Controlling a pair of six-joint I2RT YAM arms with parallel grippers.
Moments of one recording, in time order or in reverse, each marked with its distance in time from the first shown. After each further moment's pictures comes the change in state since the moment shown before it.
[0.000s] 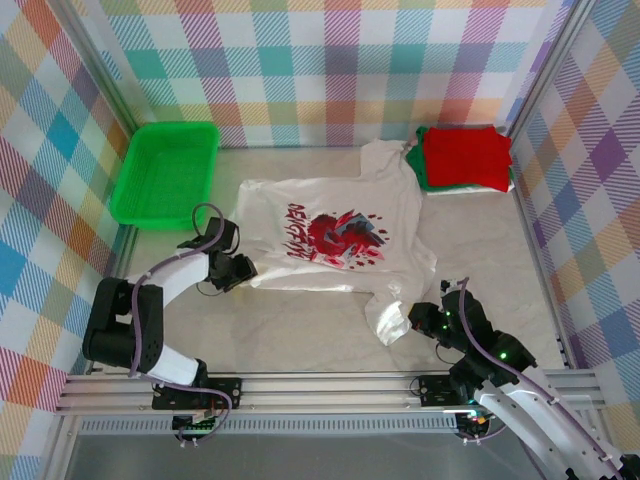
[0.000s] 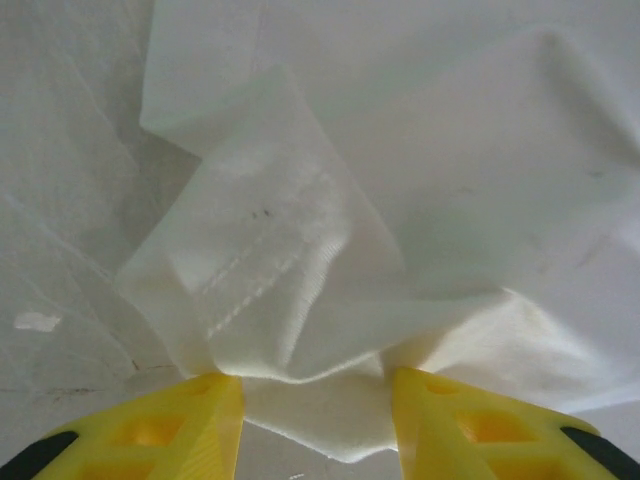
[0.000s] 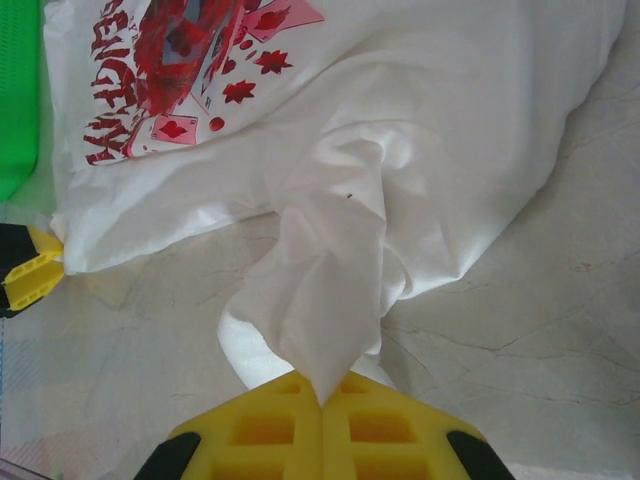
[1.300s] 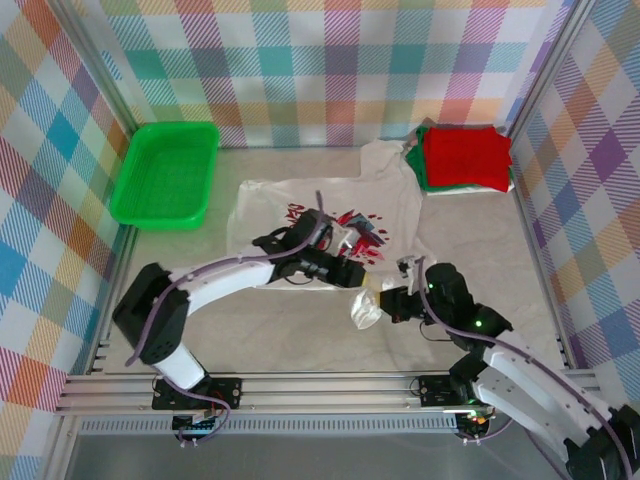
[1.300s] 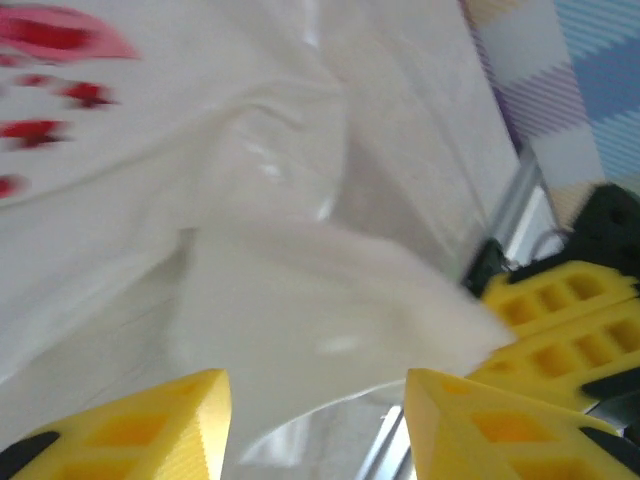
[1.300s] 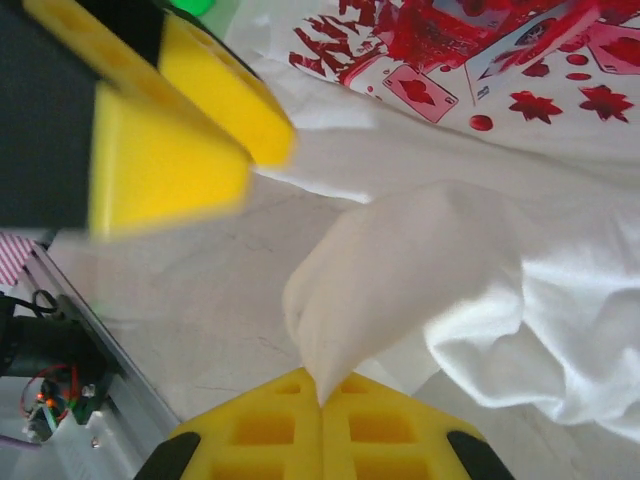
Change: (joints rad) left arm -0.561 0.055 0.277 0.236 0.378 0.146; right arm 0.000 0.289 0.078 0.336 -0.322 -0.417
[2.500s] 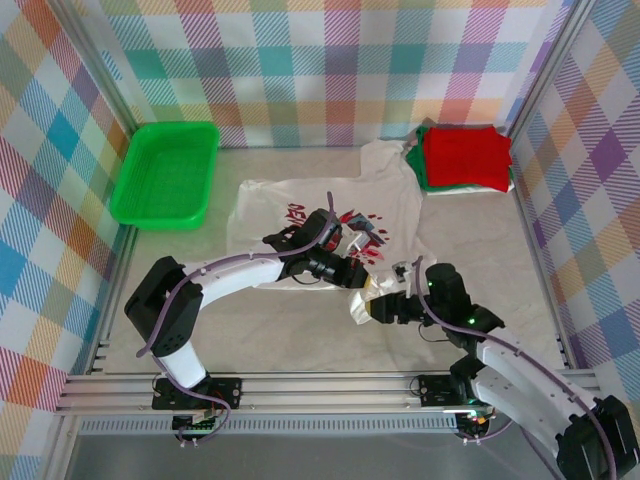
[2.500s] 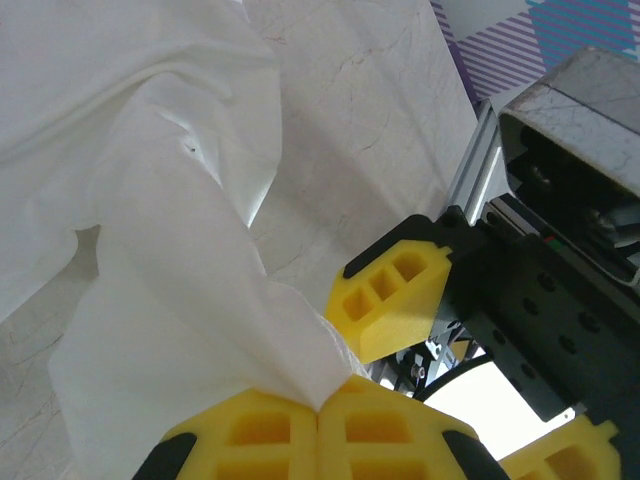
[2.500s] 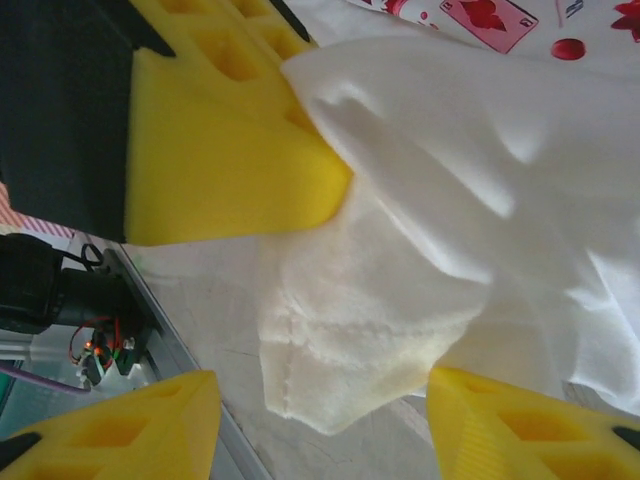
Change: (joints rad) left arm -0.069 0.151 0.100 0.026 0.151 0.031; right arm -0.063 0.169 -0.070 0.188 -0.205 -0.050
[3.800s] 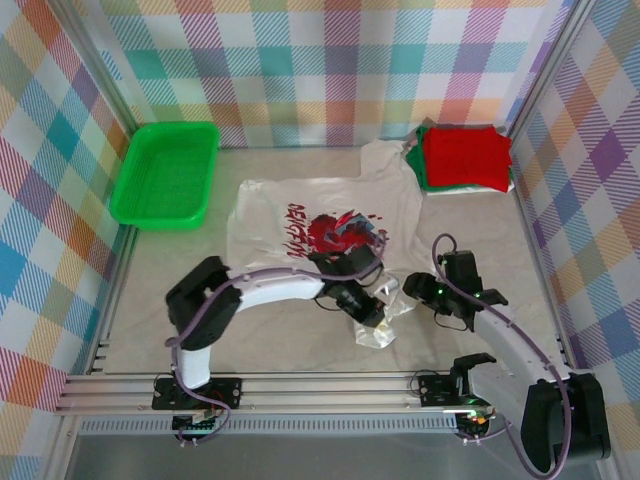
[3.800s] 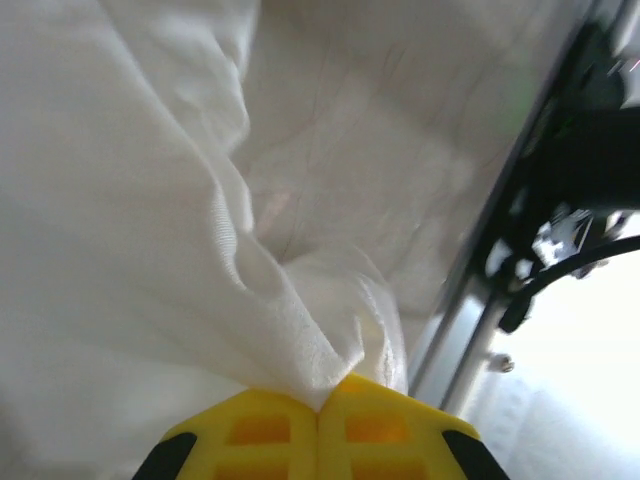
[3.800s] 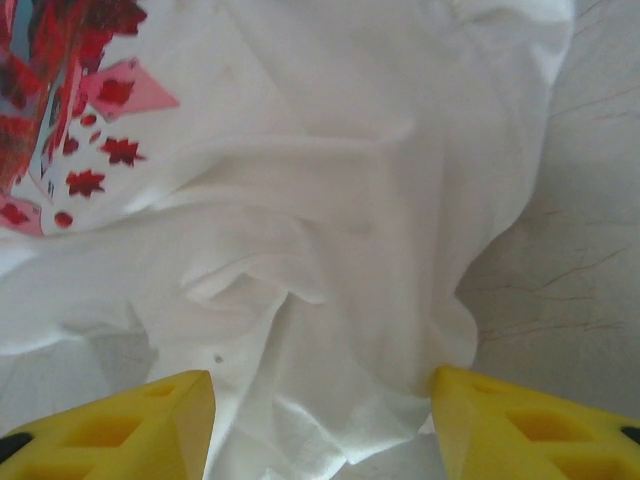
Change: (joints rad) left arm -0.185 0.135 0.117 -0.211 -0.167 0.138; right arm -0.351 0.190 0.064 -0.210 0.266 0.130
